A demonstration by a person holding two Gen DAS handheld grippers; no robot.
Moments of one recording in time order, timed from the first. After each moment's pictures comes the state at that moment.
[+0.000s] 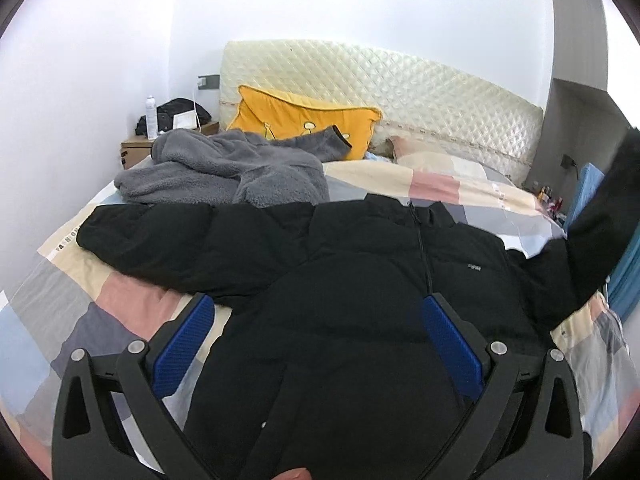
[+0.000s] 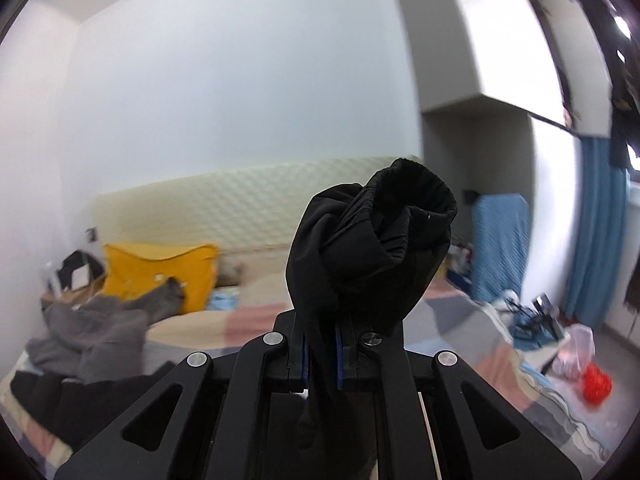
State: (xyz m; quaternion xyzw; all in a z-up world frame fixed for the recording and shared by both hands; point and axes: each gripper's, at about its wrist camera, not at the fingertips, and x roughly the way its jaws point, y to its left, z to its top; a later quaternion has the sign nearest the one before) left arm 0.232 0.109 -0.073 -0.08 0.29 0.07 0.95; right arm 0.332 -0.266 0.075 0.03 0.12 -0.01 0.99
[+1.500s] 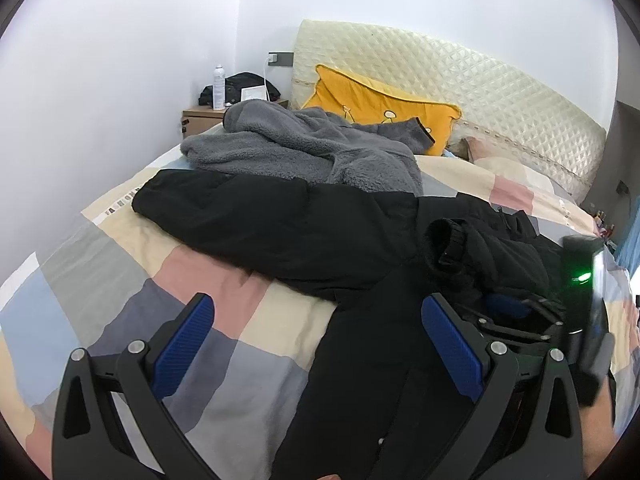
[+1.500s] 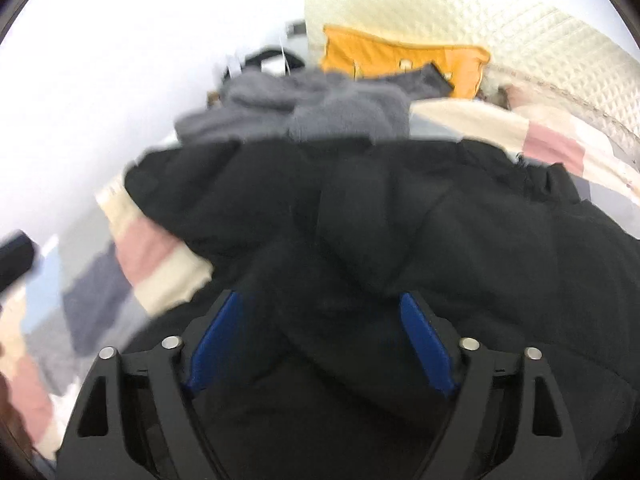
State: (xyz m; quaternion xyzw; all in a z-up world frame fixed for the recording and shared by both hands) left arm 0.229 0.207 -0.107 -0.11 0.30 0.17 0.93; right arm 0.320 0.061 -0.174 -0.06 0.36 0.32 0.87
